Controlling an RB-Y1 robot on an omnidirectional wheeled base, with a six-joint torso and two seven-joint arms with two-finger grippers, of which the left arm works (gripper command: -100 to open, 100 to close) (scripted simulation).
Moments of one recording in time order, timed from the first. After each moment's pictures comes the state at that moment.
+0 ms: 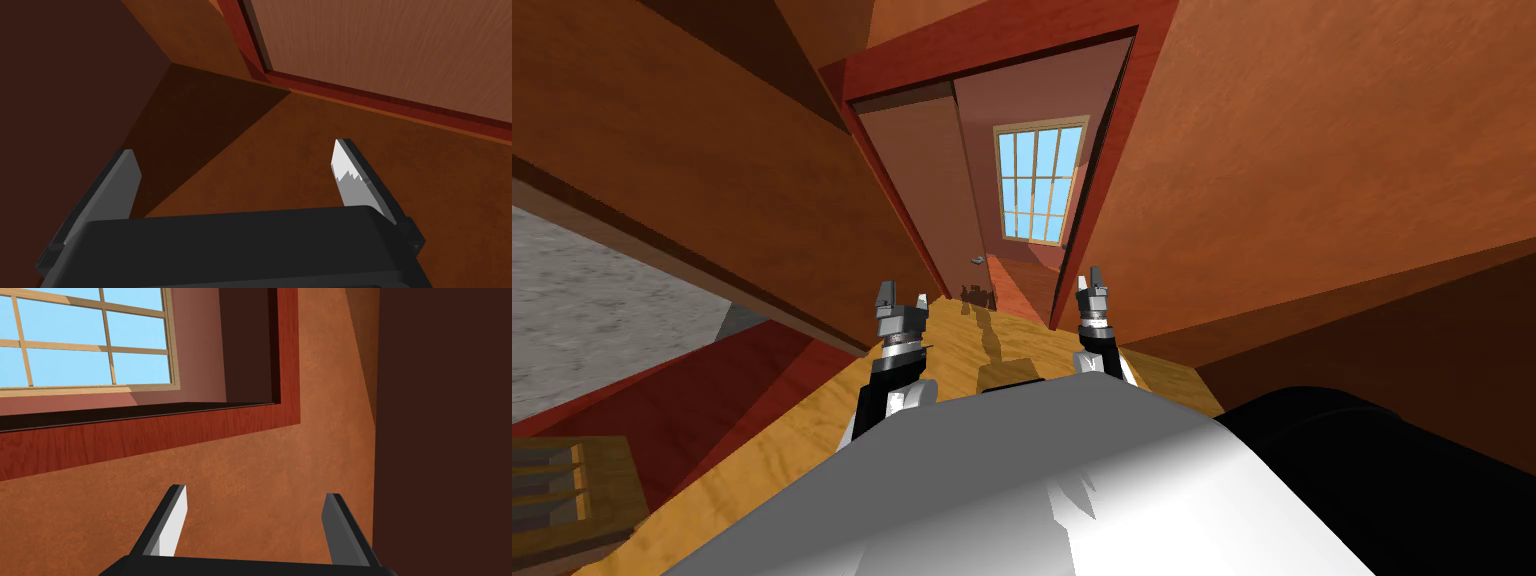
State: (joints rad) arm 0.49 0.05 -0.05 -2.24 0.11 -0.36 -0.03
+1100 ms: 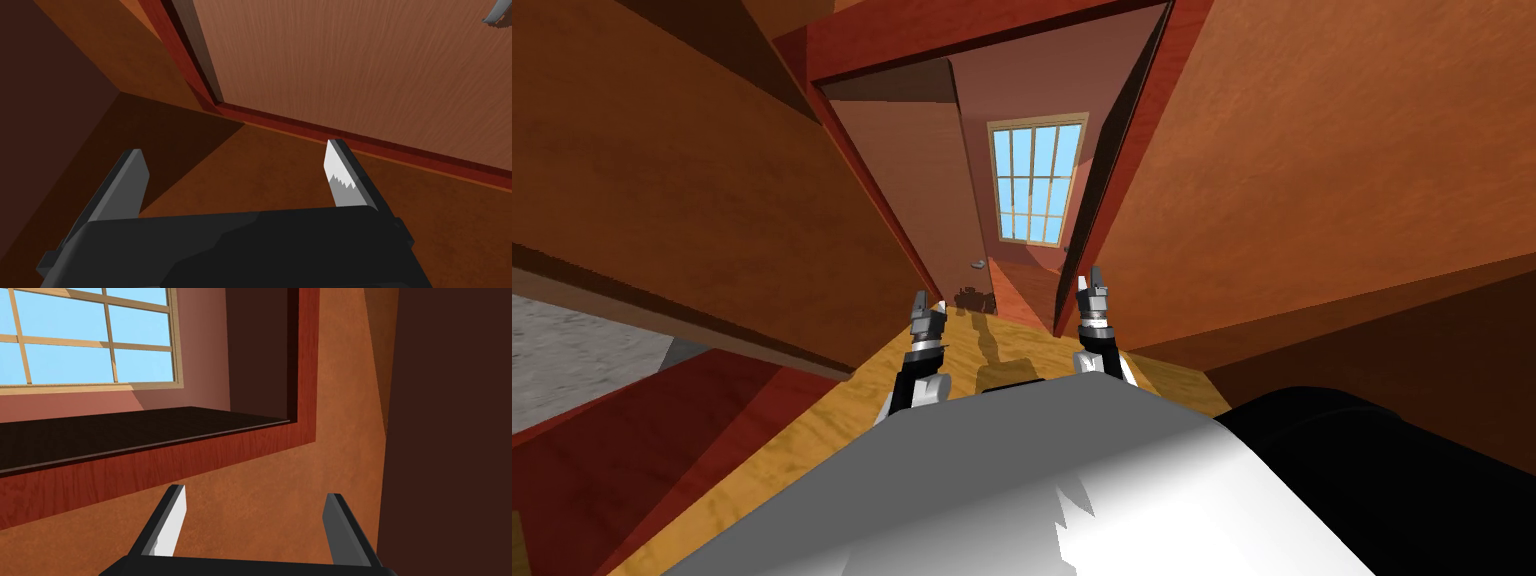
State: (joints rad) arm 0.39 0.07 -0.09 -2.00 0.12 -0.42 -0.03
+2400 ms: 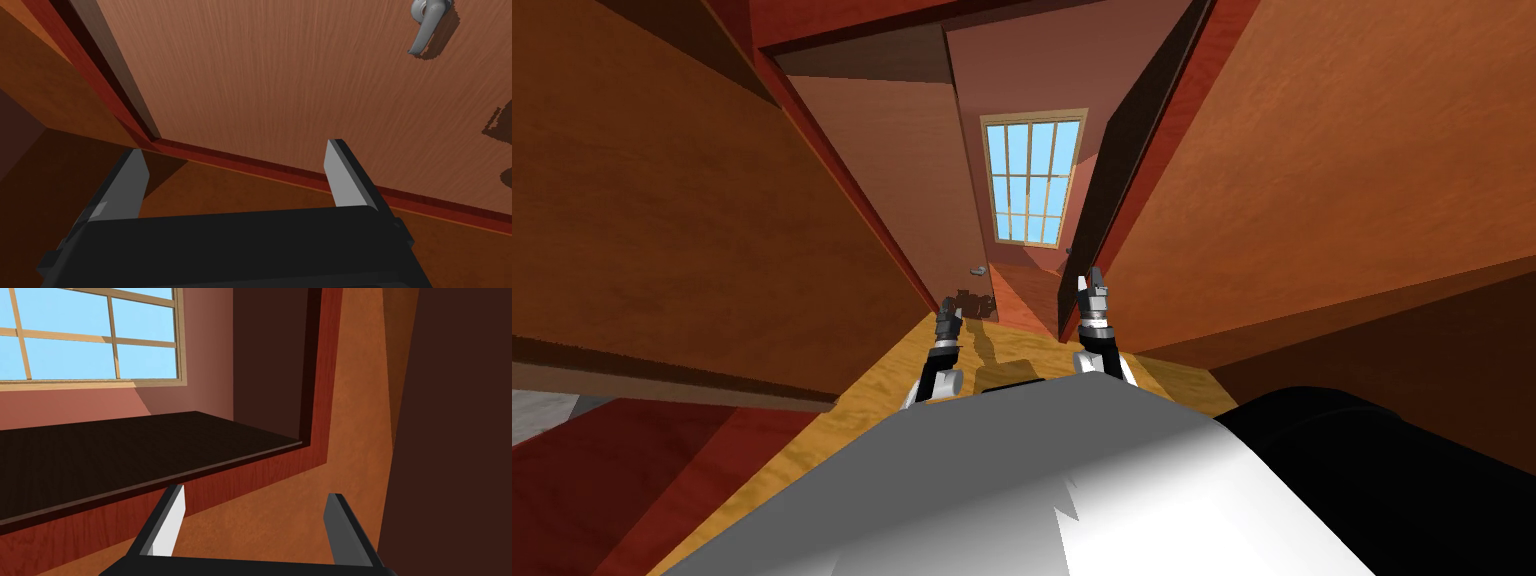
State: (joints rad) arm 0.25 0.10 -0.13 -1.67 0.14 -0.51 -0.03
